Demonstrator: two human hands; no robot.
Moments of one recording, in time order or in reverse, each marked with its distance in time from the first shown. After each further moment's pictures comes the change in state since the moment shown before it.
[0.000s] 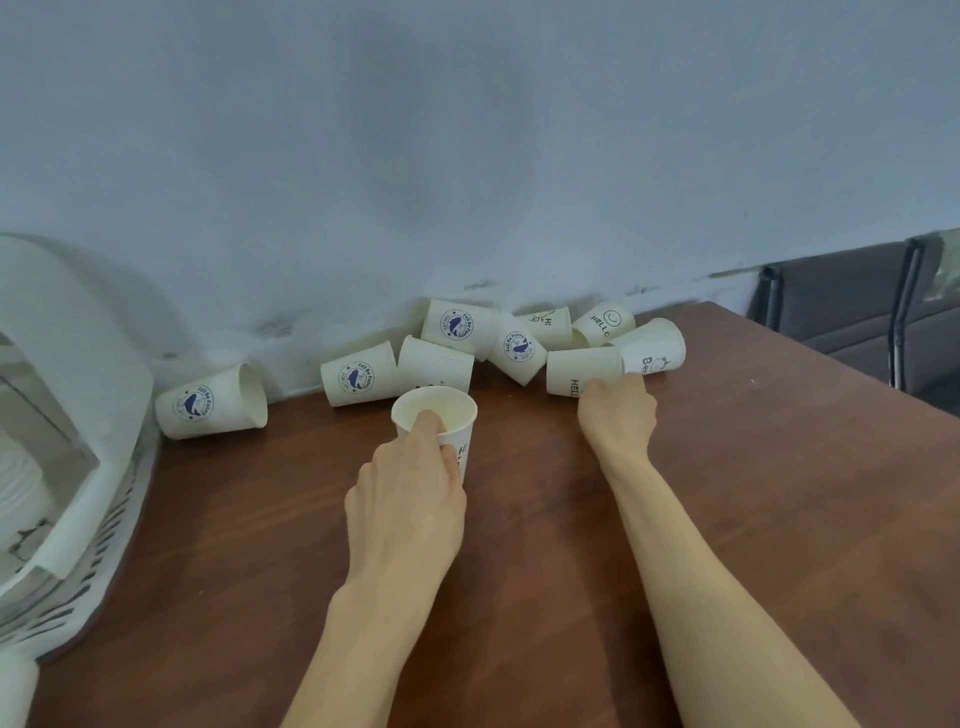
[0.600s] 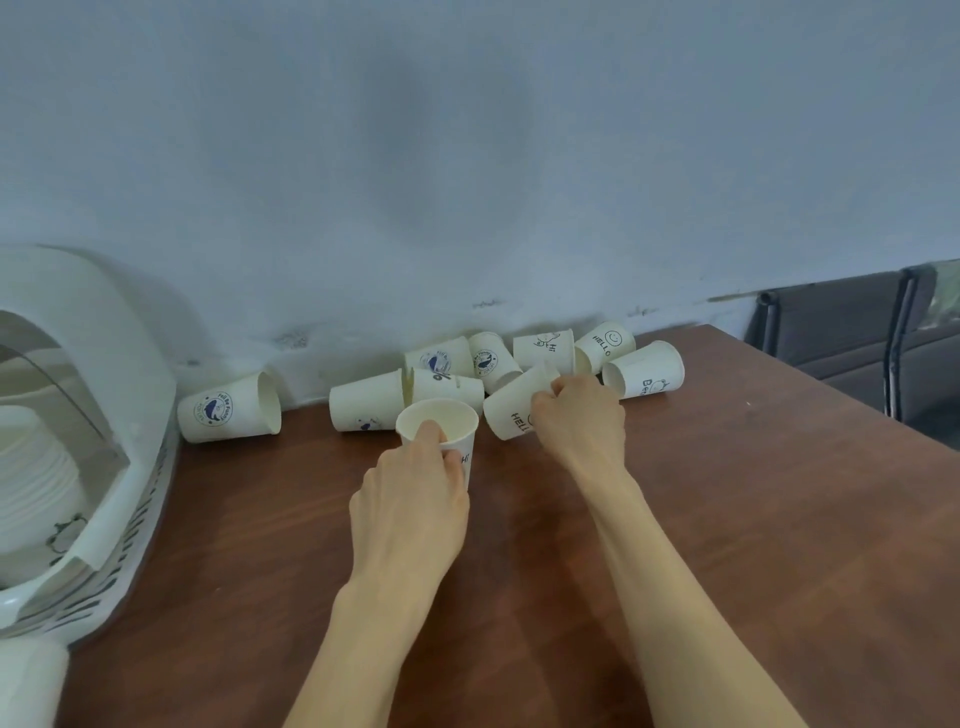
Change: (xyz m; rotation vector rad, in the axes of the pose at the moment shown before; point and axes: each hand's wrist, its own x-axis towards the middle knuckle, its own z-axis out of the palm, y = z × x) left_hand -0.003 -0.001 -0.009 -0.043 0.018 0.003; right_hand -0.044 -0.030 -0.004 -0.226 -0.121 -0.378
